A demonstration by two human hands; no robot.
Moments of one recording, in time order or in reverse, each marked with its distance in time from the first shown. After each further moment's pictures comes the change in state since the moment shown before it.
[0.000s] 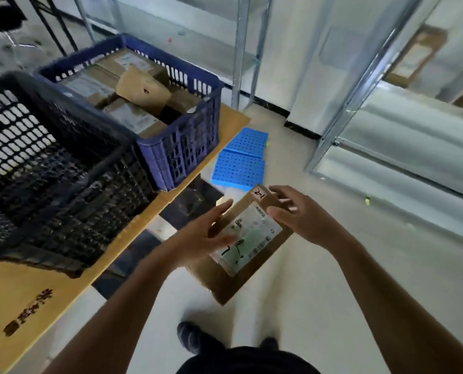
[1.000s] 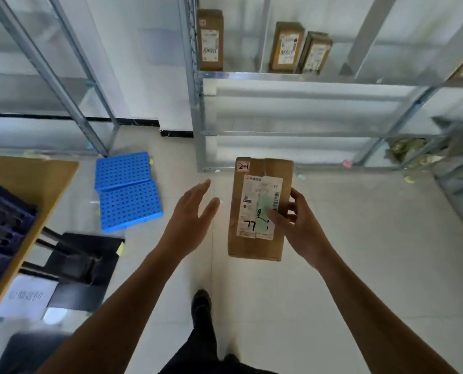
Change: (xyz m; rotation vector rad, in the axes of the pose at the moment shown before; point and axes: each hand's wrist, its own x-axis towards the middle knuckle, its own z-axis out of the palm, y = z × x) left_hand 0.246 0.181 0.288 0.462 0.092 0.361; right_hand -0.147 0.250 -0.223 0.505 0.728 0.276
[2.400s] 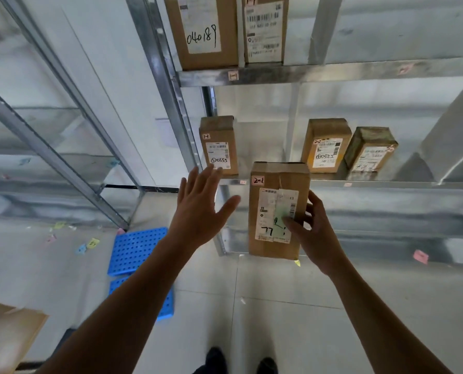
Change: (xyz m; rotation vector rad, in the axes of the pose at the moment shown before) left_hand 0.556 0.091 -0.049 0.481 0.231 0.217; right_hand 0.550 -0.125 -0.075 0.127 -0.065 -0.189
